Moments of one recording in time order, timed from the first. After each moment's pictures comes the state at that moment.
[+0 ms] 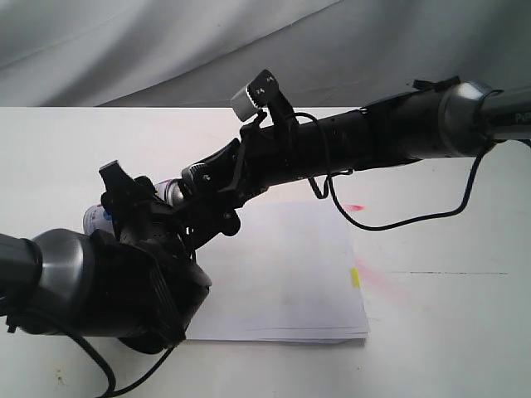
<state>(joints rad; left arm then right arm) -0.93 1.91 -0.85 1.45 1.00 -1.09 0.47 2.06 -1.31 1.61 0.91 -1.85</state>
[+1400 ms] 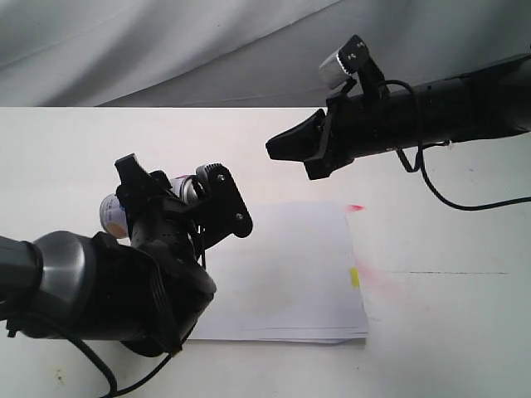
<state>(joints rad) -0.94 1.90 -0.86 1.52 0.97 -1.09 0.25 1.88 -1.19 1.44 0.90 -1.78</state>
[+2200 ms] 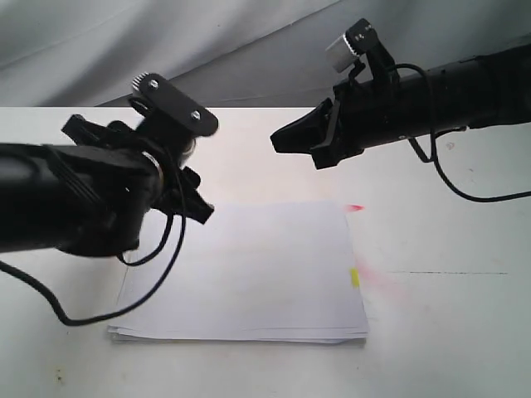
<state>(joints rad) -0.79 1.69 -0.95 1.31 0.74 -1.18 0.25 1.80 -1.19 1.34 0.90 -1.64</state>
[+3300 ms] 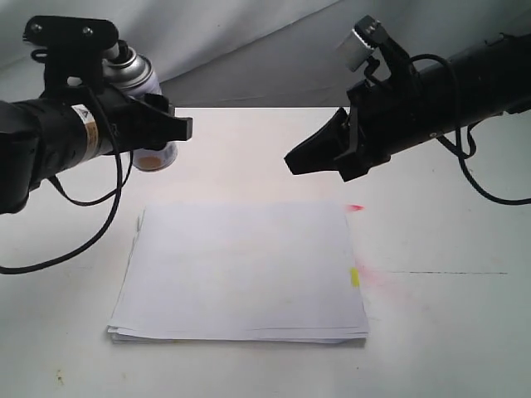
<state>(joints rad) -0.56 1.54 -0.88 1.71 0.36 -1.92 0.25 1.70 -1.19 1.08 1.02 -1.39</state>
